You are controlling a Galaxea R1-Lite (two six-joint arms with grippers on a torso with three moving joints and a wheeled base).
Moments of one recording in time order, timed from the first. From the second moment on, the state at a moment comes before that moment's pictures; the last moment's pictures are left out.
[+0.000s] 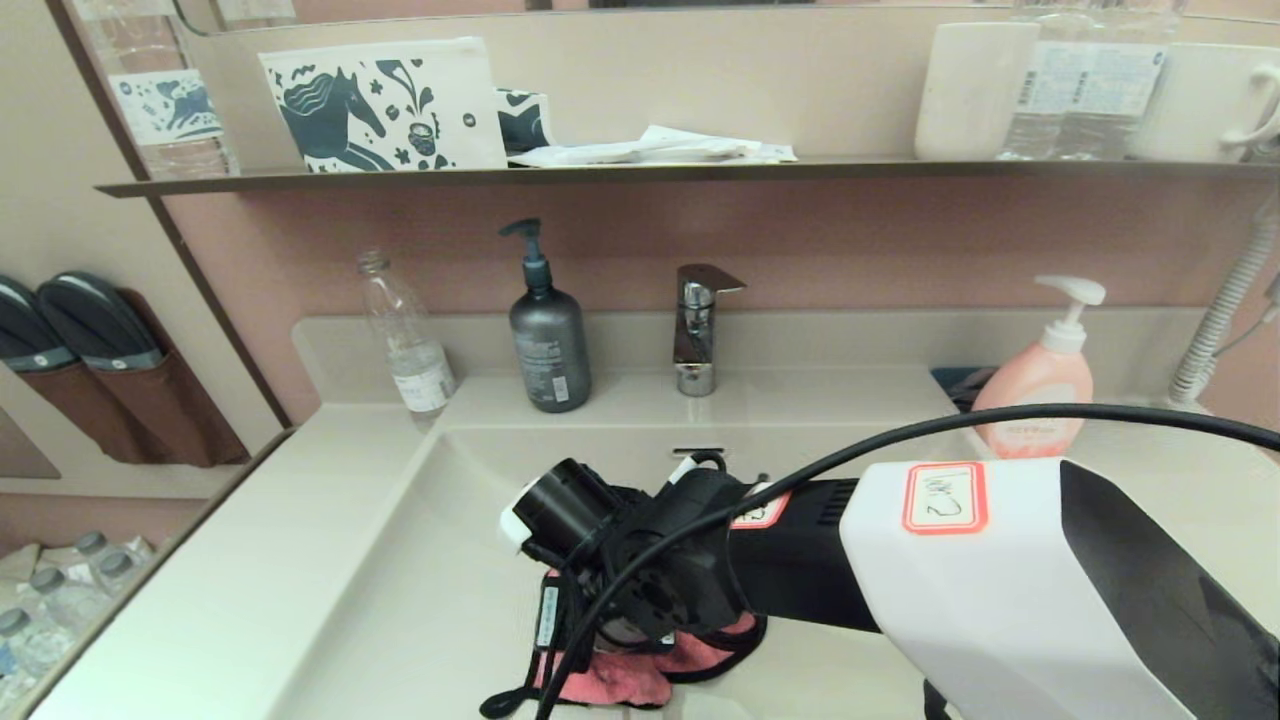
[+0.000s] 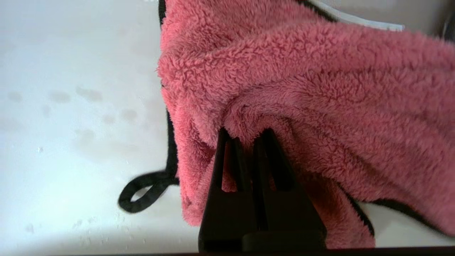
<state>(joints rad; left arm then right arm) 0.00 0.00 0.00 0.02 -0.01 0.00 0.98 2.44 -1.97 0.52 -0.11 0.88</state>
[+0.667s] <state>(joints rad) 0.00 0.00 0.00 0.02 -0.02 0.00 0.93 2.50 -1.97 0.40 -0.41 0.71</state>
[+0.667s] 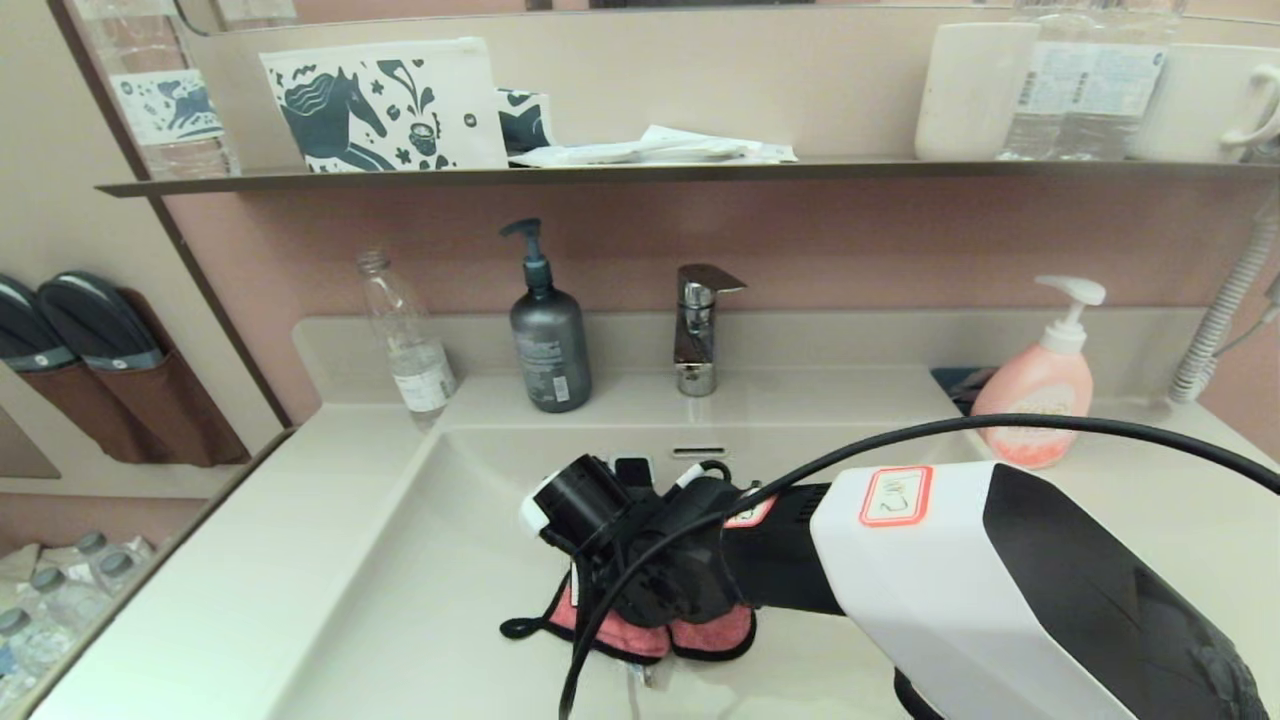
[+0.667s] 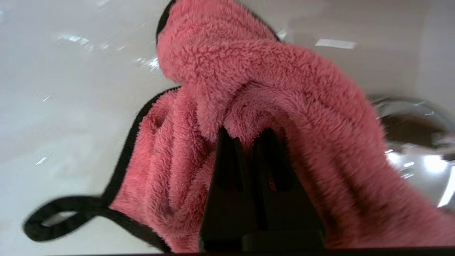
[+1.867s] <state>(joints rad) 0.00 0.00 0.00 0.02 -0.02 0.00 0.80 2.42 -1.82 0.63 -0.67 0.71</state>
